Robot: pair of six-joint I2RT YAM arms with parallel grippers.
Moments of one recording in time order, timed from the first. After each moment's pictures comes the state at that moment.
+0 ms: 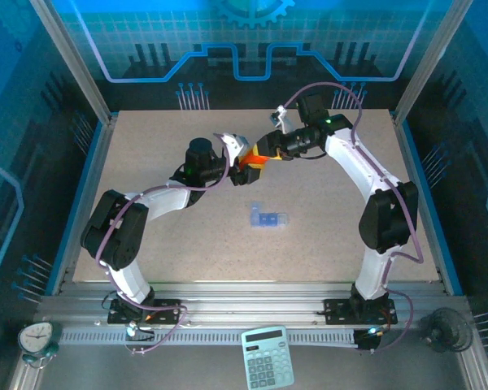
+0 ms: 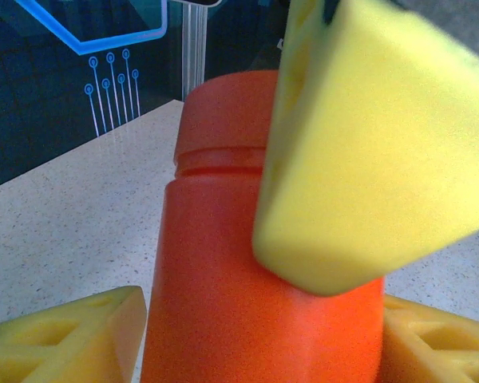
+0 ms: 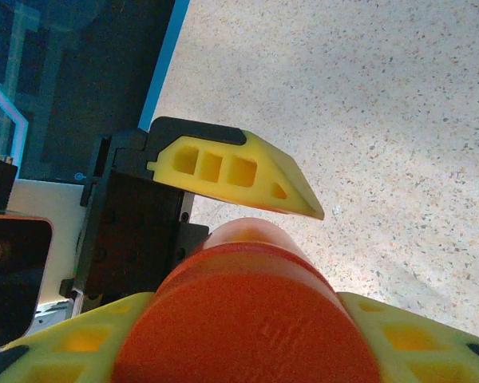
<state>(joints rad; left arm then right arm) -0.41 1.74 1.01 0.54 0.65 0.01 0.34 1.87 1.77 -0.85 -0.78 0.27</state>
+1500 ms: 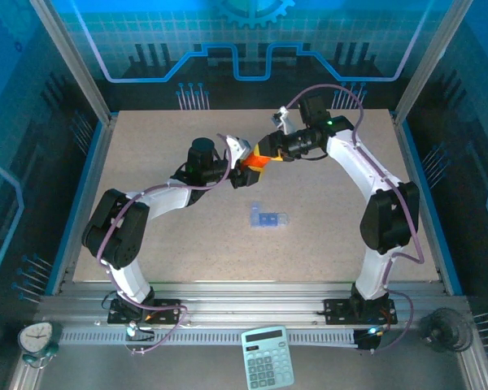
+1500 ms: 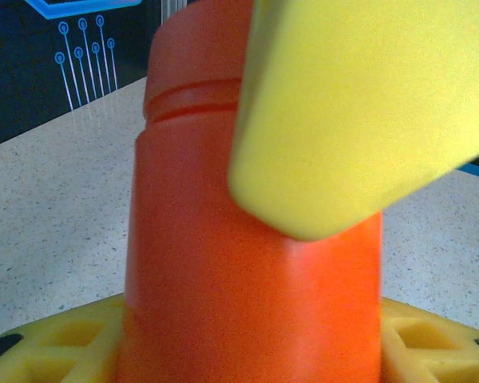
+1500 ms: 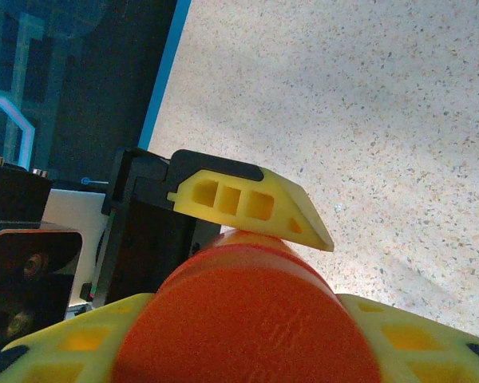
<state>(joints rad) -0.41 1.75 1.03 0.45 0.69 0.04 0.33 1.86 1.73 -0.82 -0.80 0.30</state>
